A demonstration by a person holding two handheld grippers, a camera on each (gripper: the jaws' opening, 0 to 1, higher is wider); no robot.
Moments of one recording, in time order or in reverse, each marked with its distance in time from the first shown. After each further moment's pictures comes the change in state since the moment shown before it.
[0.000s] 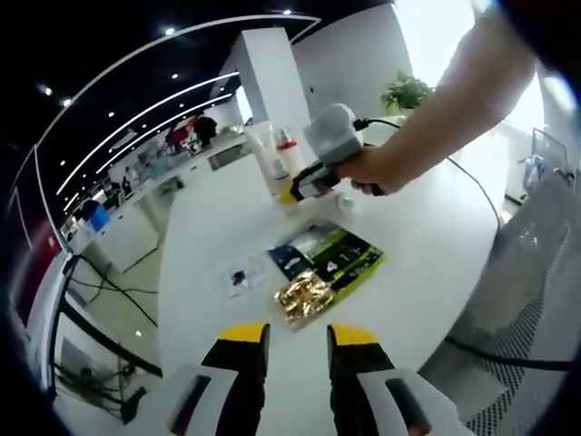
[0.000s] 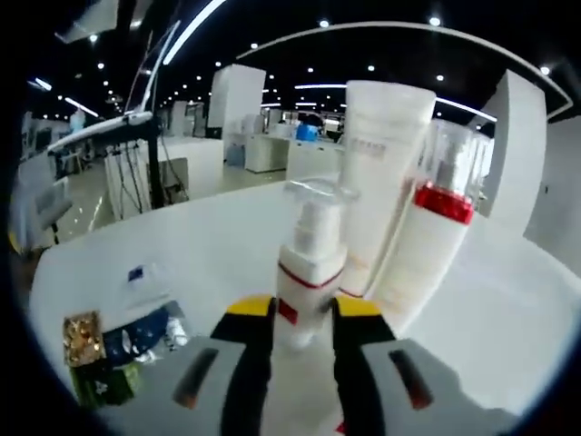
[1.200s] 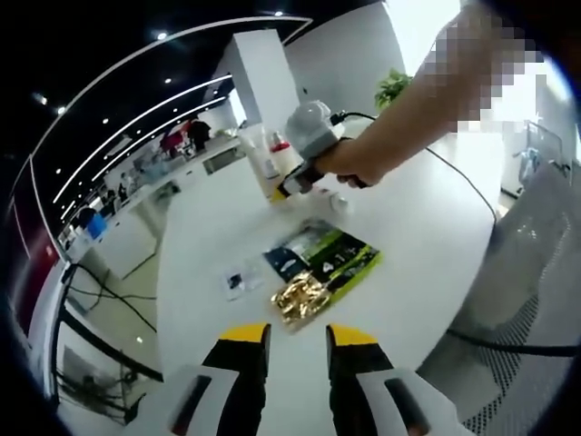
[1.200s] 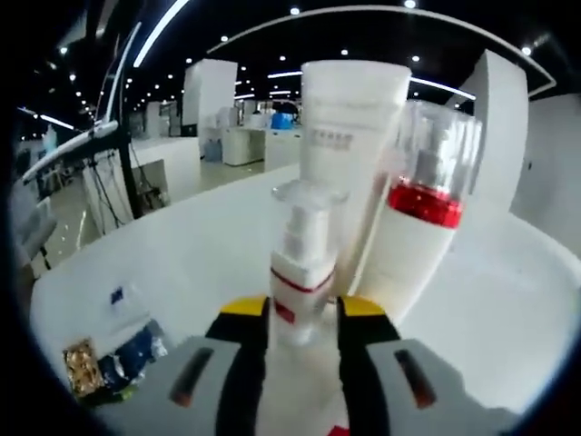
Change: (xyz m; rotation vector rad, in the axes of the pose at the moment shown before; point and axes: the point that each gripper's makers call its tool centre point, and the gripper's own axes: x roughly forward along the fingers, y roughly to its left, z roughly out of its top) left arm -0.002 -0.001 0.001 0.031 -0.008 -0.010; right arm 0.007 -0.018 0.005 0.093 0.063 -0.081
